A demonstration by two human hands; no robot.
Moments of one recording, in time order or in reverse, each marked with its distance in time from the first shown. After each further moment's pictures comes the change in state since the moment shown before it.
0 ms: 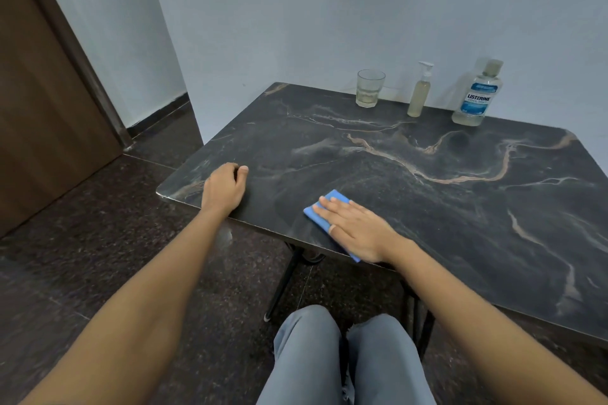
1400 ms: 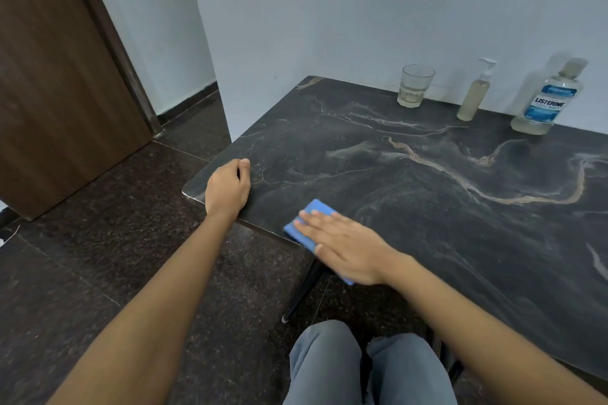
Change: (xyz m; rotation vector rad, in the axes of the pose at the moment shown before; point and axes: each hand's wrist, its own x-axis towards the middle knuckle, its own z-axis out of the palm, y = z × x) left_hand 0.017 -0.039 -0.011 -0.051 0.203 -0.110; right_hand 0.057 -0.048 0.013 0.019 0.005 -0.276
